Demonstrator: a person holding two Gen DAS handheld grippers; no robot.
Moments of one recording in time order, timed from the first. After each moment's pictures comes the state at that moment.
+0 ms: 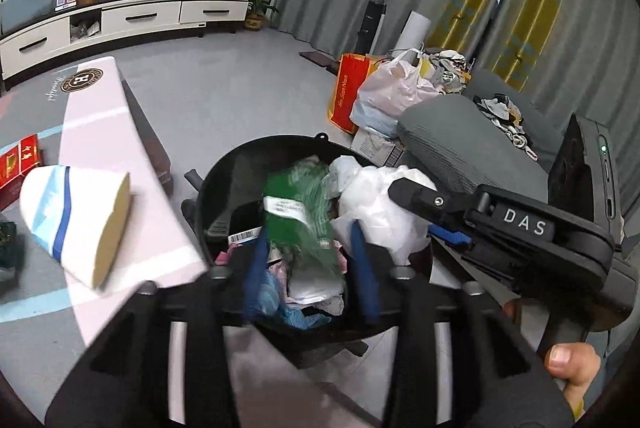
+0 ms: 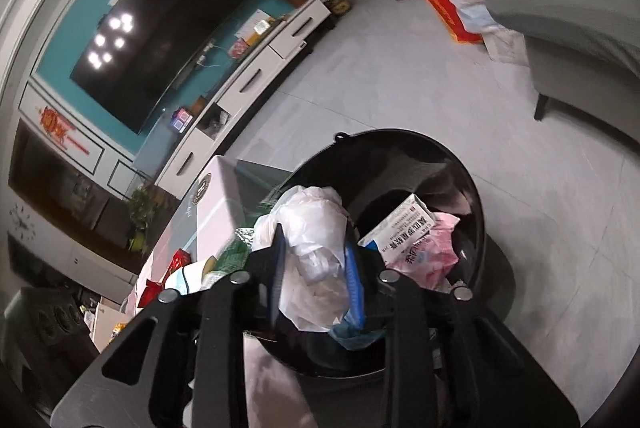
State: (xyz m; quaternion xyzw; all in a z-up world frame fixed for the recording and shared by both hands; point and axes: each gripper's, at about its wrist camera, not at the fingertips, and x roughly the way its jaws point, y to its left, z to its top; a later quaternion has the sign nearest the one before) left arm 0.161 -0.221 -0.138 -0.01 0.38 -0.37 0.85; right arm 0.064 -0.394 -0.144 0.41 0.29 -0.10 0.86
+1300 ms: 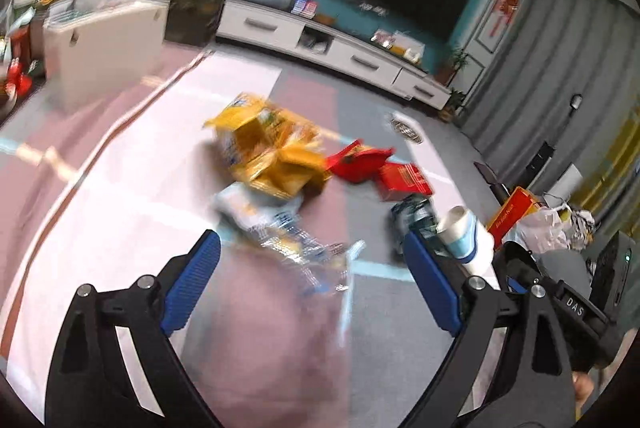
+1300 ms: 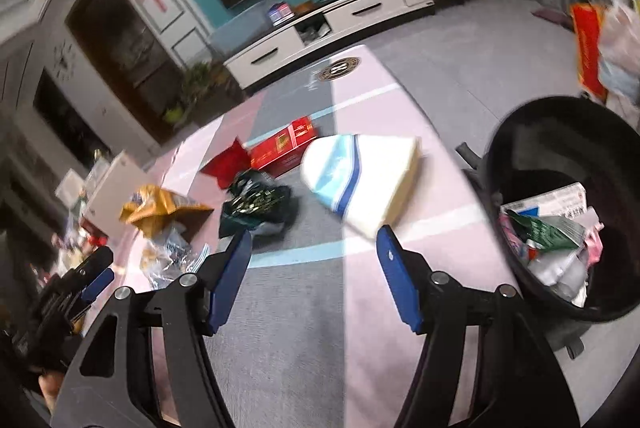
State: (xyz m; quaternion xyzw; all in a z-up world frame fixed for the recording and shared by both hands) left arm 0.144 0.146 -0.125 -0.19 0.36 -0.04 0.92; right arm 0.141 -0.180 -0.128 0.21 0.37 0.08 0.90
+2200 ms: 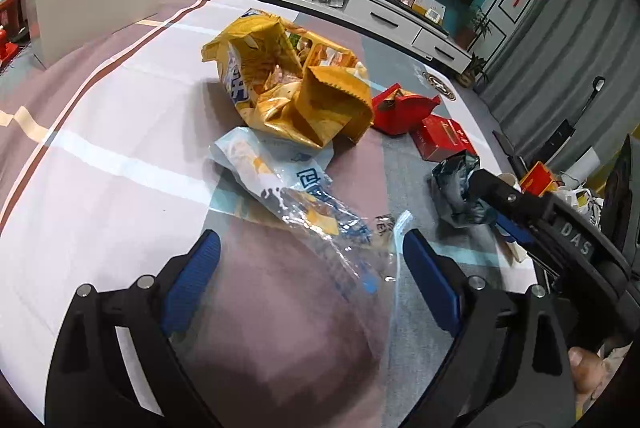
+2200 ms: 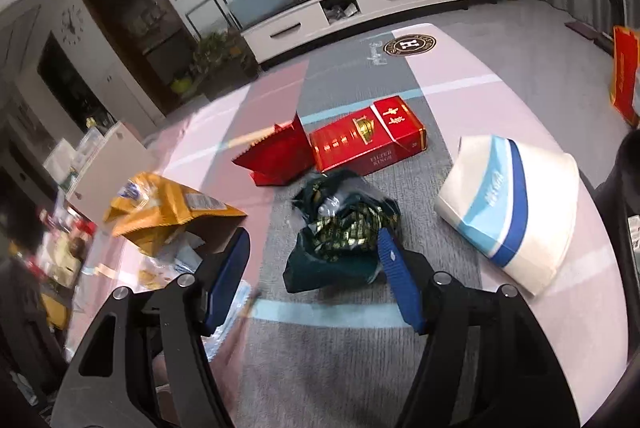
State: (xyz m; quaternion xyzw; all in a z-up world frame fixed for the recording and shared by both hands) left arm 0.174 0.134 -0.173 -0.17 0.42 -0.02 0.89; right arm 0.218 -0.092 -0.147 0.17 0.40 0.10 0.90
